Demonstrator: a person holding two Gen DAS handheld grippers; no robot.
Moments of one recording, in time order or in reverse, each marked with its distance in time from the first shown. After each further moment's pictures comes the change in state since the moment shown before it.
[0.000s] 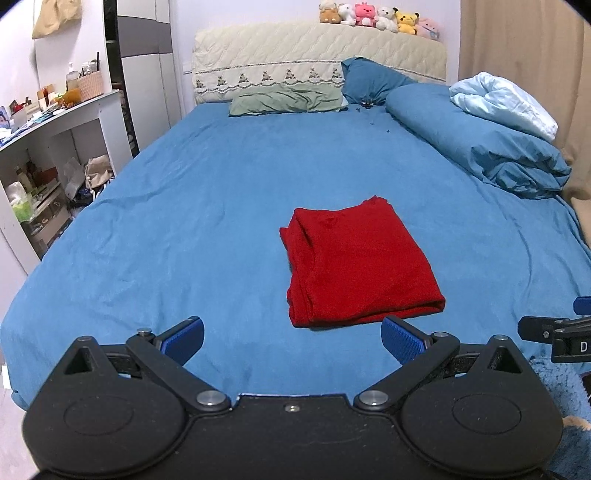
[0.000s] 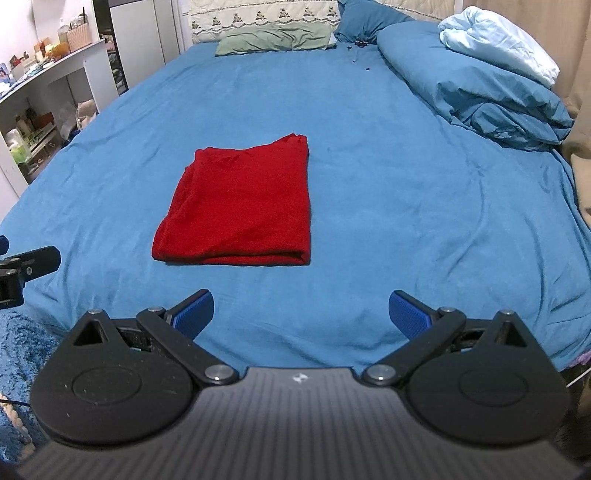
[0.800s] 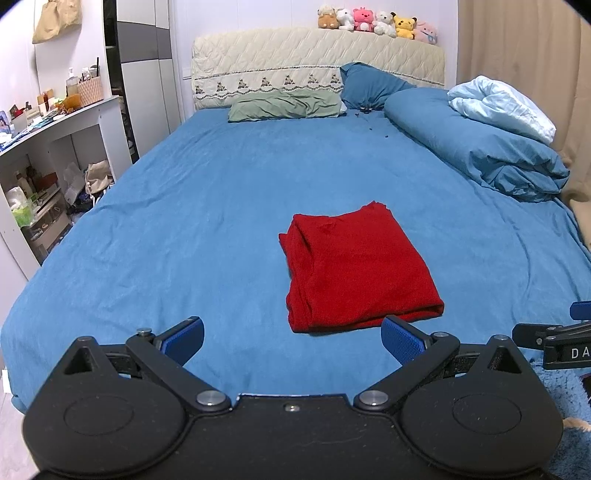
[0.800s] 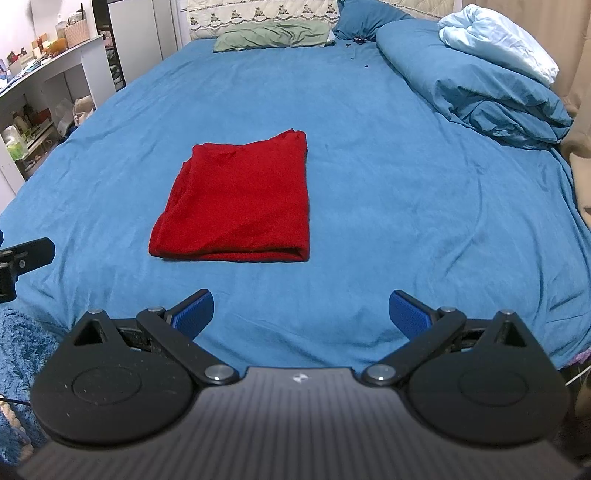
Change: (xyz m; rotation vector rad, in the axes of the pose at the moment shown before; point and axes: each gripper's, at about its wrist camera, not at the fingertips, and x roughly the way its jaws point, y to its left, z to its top) left arm -0.003 -0.001 0.001 0.003 -0.019 0.000; right arm 0.003 0.001 0.000 -0.002 0.010 -0.011
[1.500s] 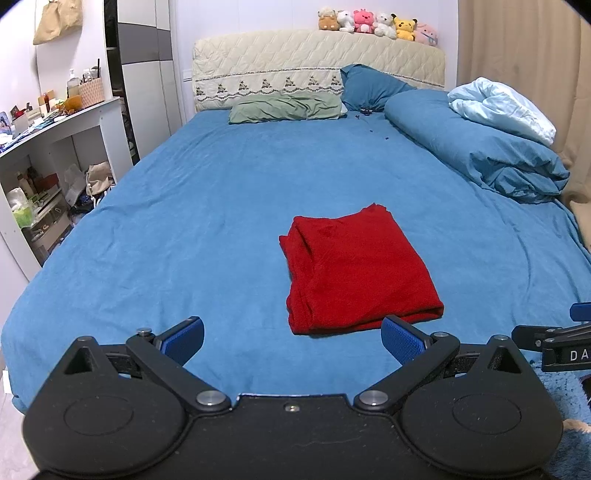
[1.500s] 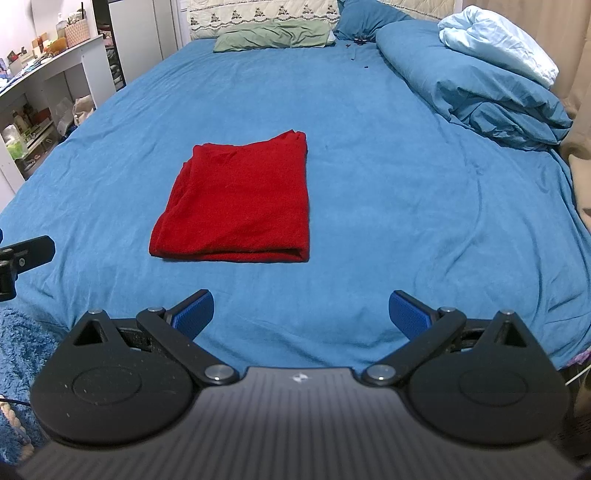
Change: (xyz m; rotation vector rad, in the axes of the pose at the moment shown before) left arm 0.000 -0.001 0.000 0.001 -0.005 0.003; right arm -0.001 0.000 0.001 0.000 0.001 -0.002
